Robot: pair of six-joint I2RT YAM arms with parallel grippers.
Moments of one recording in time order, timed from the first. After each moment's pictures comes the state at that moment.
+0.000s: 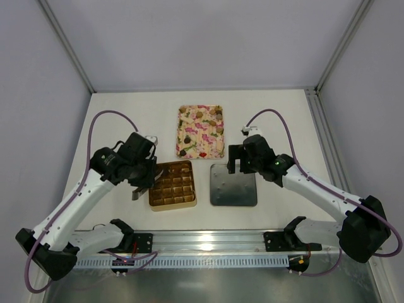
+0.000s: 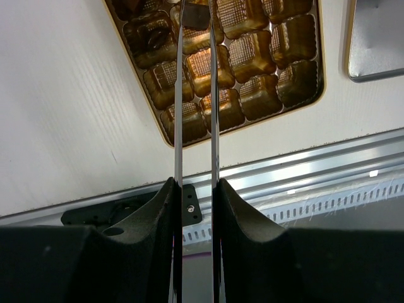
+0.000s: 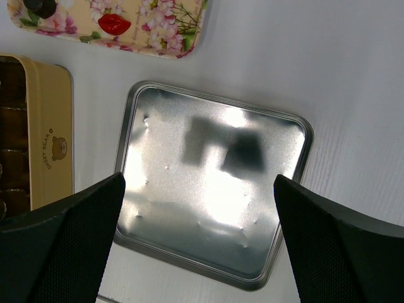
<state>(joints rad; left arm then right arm) -0.60 1.06 1.18 -1.27 -0.07 -0.42 0.64 1.19 0.82 -0.42 0.16 0.45</state>
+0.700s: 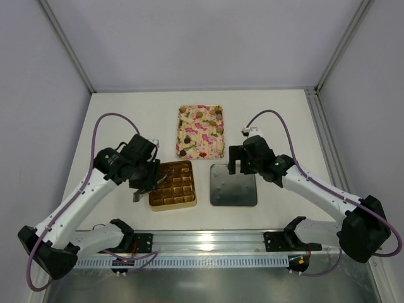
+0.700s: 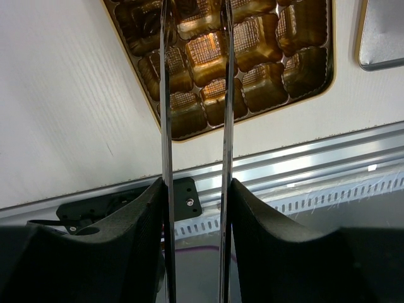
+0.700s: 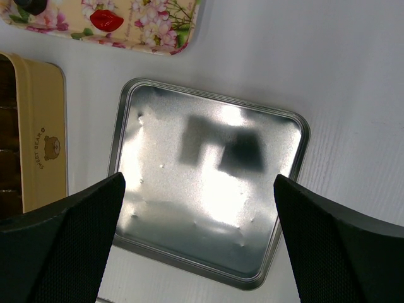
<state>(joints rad) -0.60 1.06 1.14 -1.27 -0.04 -0.43 0.64 1.19 0.81 -0.42 0.17 0.45</state>
